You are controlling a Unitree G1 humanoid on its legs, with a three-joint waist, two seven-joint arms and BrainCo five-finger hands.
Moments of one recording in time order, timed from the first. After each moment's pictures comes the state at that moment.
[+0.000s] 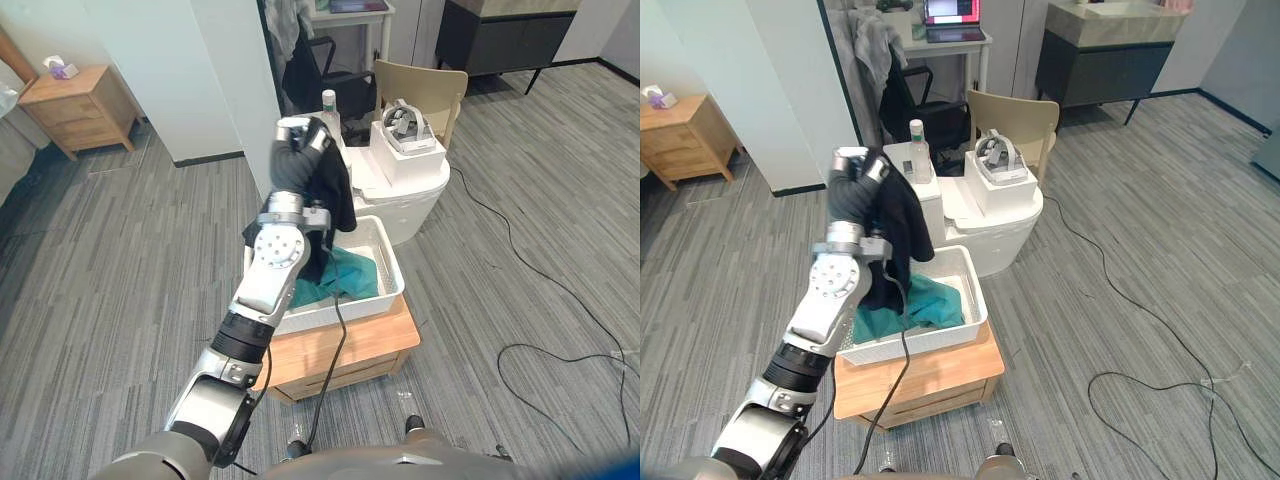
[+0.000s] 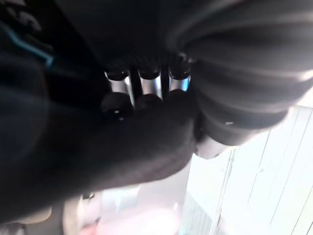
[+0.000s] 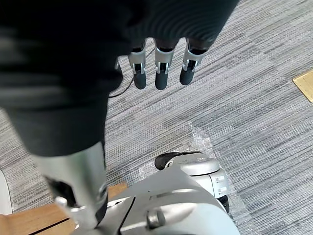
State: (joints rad) left arm -0.48 0.15 -0.30 0.09 -0.10 -0.16 0.31; right arm 0.18 -0.05 -0.27 1.06 -0.06 0.01 -0.22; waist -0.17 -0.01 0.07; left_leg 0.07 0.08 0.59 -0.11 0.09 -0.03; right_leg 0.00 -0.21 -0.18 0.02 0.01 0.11
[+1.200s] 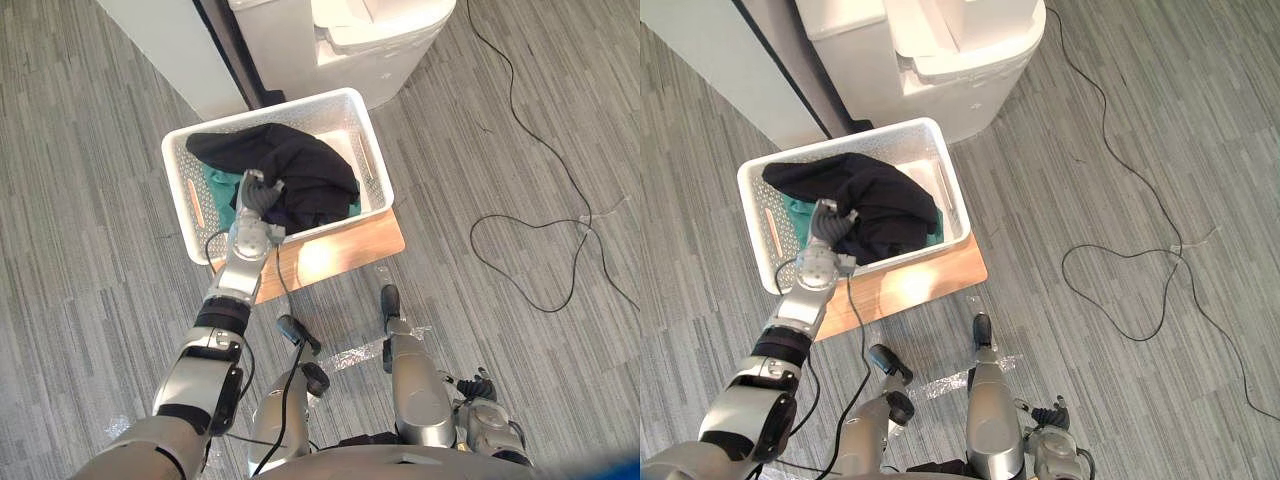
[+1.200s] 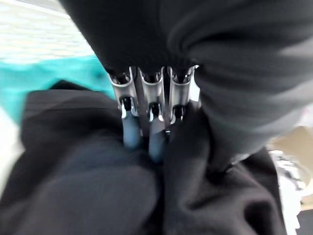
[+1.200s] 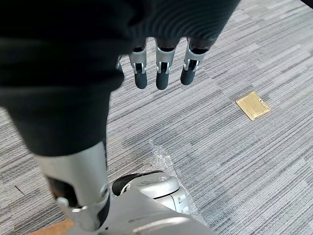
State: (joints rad) left arm -0.54 0.25 0.01 0.61 0.09 0.01 0.24; right arm -0.01 -0.02 -0.24 0.96 -0.01 -0.01 -0.26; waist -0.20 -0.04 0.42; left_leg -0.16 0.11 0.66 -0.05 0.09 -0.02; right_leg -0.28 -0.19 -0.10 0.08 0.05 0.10
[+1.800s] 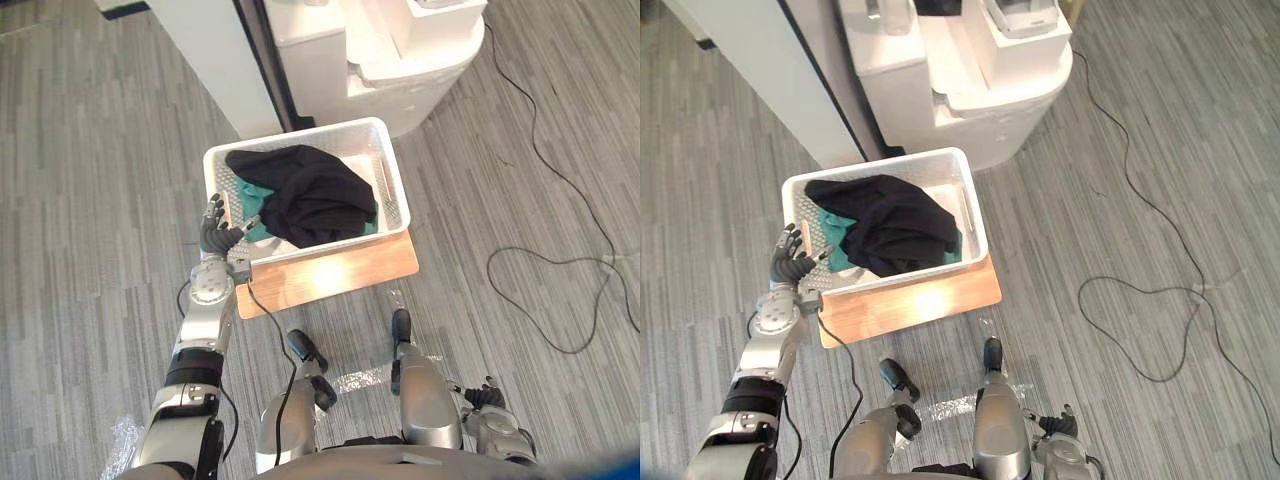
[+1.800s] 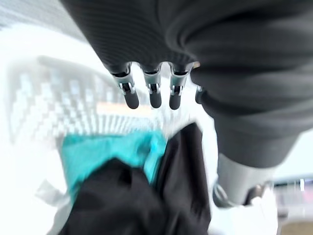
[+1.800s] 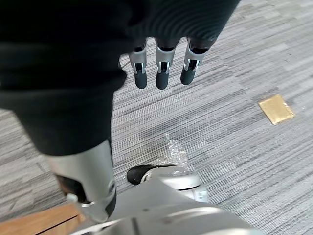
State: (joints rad) left arm -0.26 0.26 0.16 0.36 -0.12 -0.01 0.22; right arm 0.02 -0.06 -0.24 0.96 -0.02 0.02 -0.23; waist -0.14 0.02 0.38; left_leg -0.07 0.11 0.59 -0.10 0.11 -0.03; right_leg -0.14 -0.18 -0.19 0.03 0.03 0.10
